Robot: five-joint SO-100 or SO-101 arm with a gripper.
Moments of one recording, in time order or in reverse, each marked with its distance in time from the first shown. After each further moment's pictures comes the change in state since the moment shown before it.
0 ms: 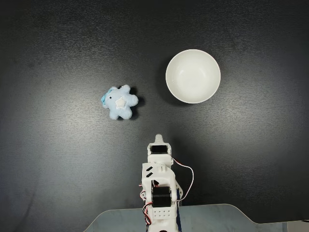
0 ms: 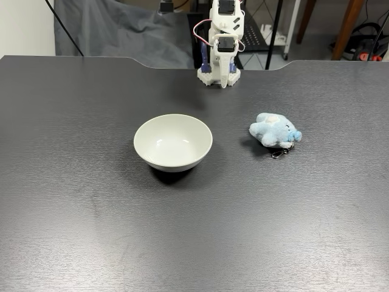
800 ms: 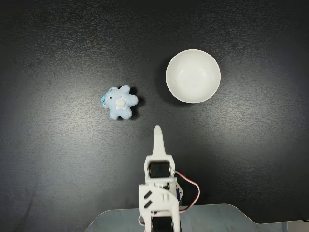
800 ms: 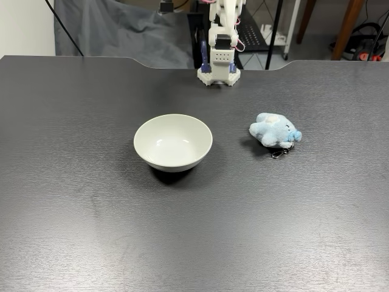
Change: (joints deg) arm 0.0 0.0 -26.5 -13.1 0.0
